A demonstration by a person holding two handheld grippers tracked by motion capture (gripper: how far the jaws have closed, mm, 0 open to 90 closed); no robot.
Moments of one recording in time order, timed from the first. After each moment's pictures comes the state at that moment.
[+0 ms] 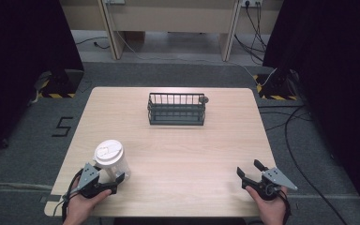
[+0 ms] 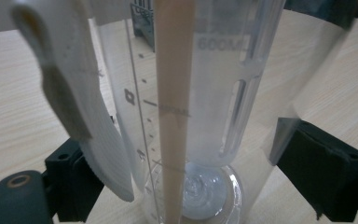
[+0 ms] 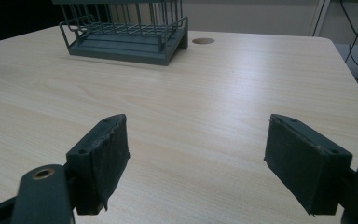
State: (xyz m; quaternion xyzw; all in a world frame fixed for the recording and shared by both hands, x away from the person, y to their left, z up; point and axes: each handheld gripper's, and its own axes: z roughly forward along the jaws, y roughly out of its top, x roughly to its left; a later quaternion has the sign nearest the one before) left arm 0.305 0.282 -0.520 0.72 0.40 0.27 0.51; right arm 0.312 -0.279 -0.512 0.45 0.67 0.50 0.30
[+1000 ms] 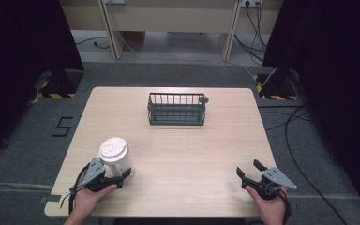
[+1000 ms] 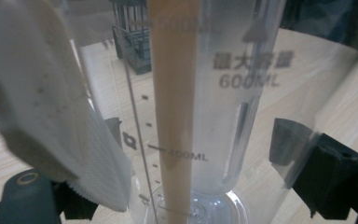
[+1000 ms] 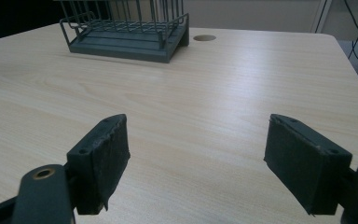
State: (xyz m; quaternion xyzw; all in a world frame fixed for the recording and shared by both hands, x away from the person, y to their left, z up) left arm 0.322 0.271 -0.519 0.71 0.37 0.26 0.54; right arm 0.313 -0.279 -0.512 0.45 0.68 0.50 0.30
